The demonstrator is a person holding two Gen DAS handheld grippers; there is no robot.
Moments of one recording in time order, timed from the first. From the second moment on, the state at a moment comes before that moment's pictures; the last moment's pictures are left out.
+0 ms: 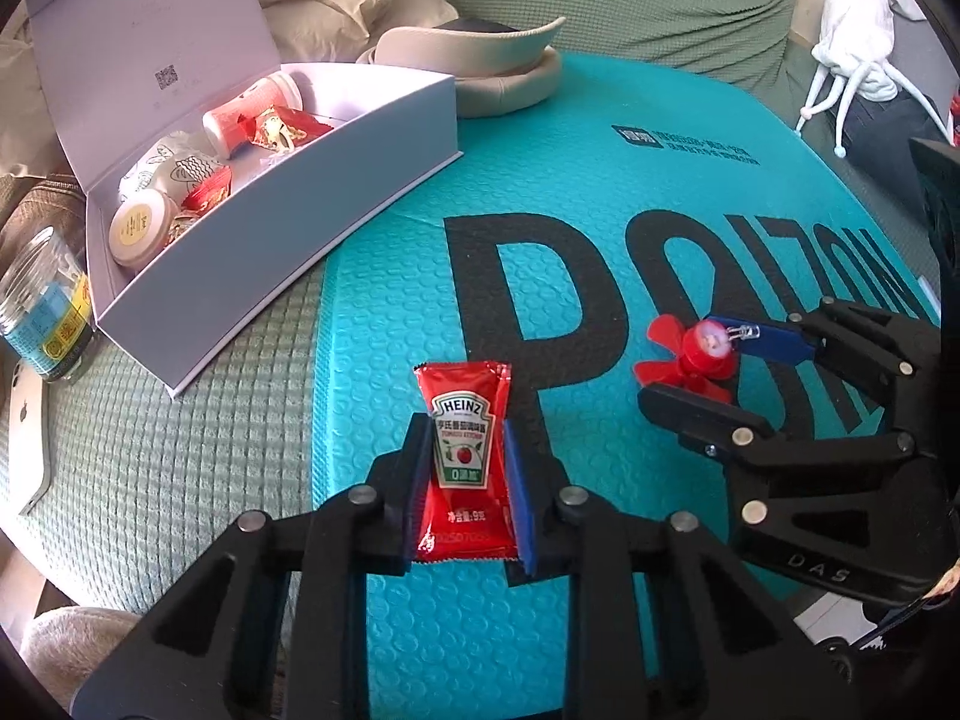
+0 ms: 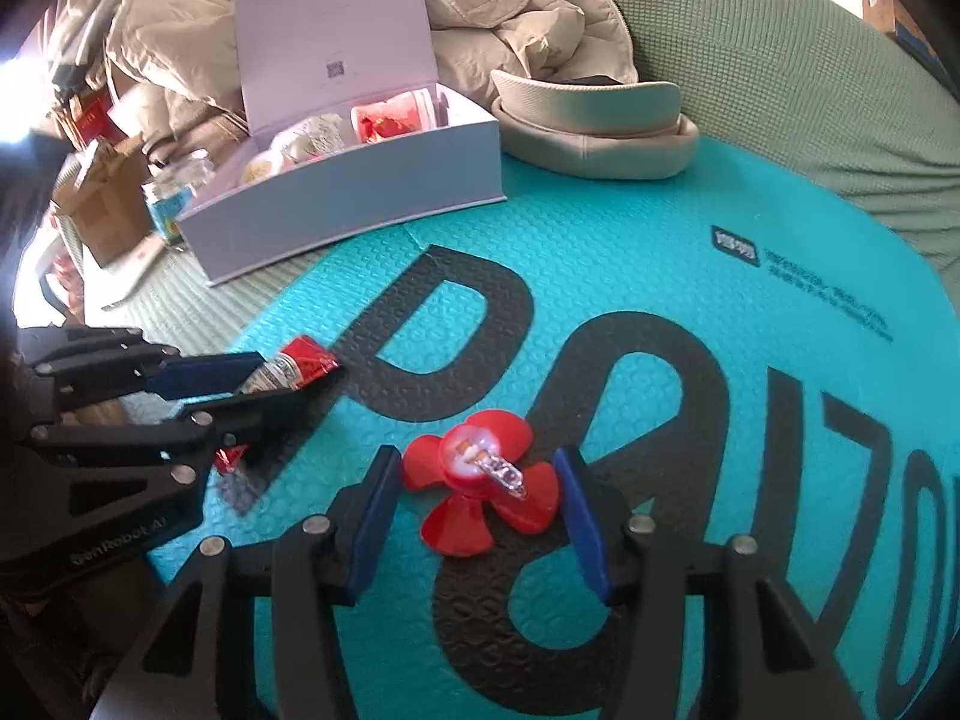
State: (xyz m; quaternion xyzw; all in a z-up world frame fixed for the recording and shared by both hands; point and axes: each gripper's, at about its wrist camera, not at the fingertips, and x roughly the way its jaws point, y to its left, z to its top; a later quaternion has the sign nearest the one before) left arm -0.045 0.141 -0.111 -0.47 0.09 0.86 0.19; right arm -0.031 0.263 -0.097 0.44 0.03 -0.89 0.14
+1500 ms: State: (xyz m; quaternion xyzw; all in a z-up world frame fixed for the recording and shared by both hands) left arm -0.004 0.053 -0.026 -0.42 0.04 0.90 0.09; right arm -0.002 0.181 -0.011 0.38 0.07 -0.87 0.29
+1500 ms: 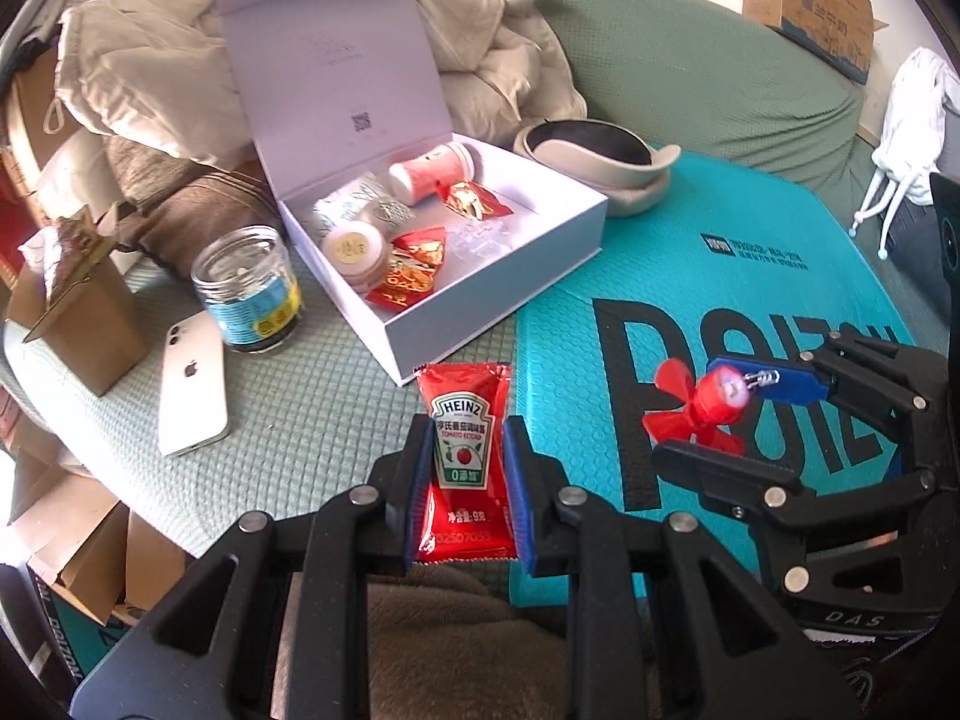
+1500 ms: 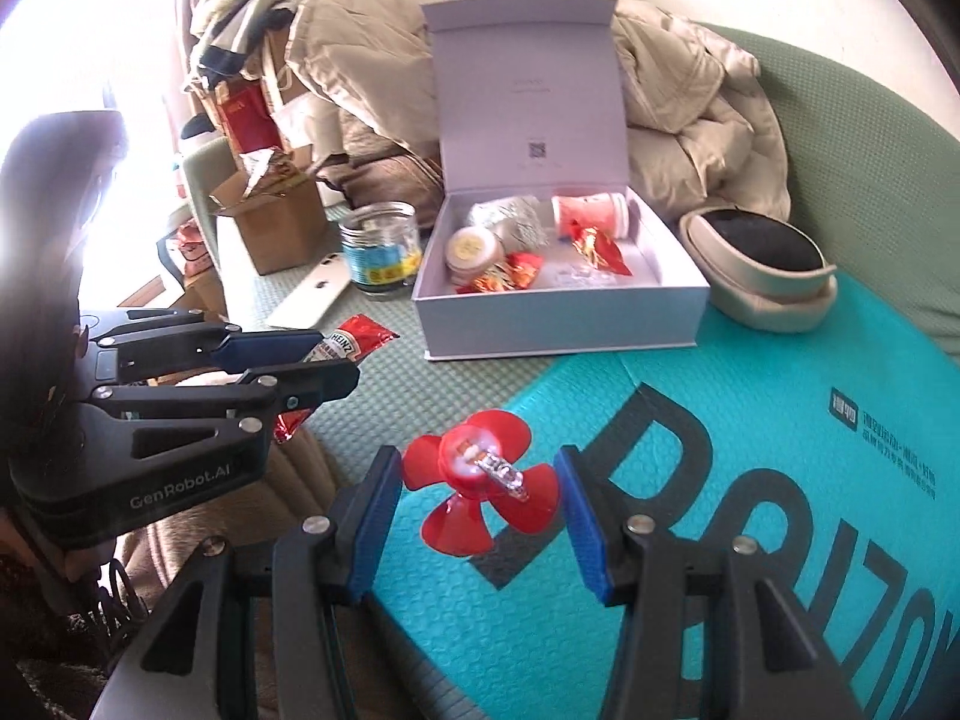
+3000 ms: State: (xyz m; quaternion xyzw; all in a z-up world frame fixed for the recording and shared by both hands) left arm -0.104 0.050 -0.008 -0.44 0.05 0.89 0.10; right arm -0.114 0.168 0.008 0.37 0.09 -0.87 0.31
